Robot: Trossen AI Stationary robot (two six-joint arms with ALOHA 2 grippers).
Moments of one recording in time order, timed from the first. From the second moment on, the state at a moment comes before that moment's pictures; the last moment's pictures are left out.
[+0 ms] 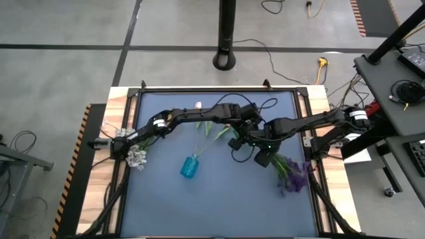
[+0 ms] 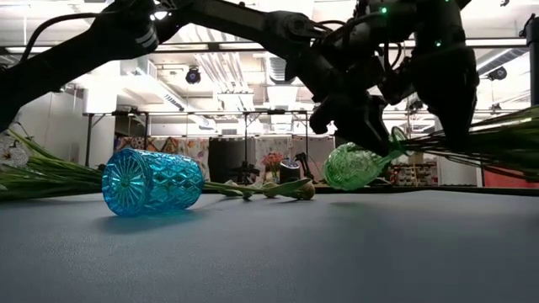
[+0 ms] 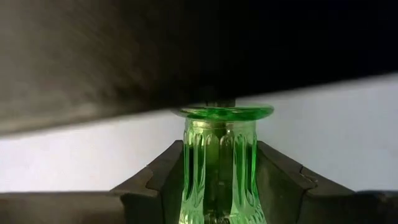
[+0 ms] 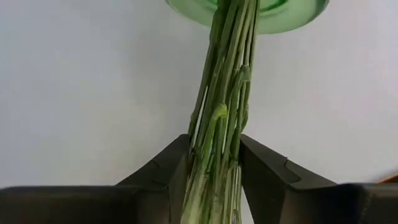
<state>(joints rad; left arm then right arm) 0.16 2.53 2.34 -0.75 0.34 0.85 0.00 1.50 1.02 -1.11 -0.08 0.65</state>
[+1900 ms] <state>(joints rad) 0.21 2.52 2.34 -0.75 0.50 0.82 -0.01 1.42 1.11 -1.15 -0.02 0.60</state>
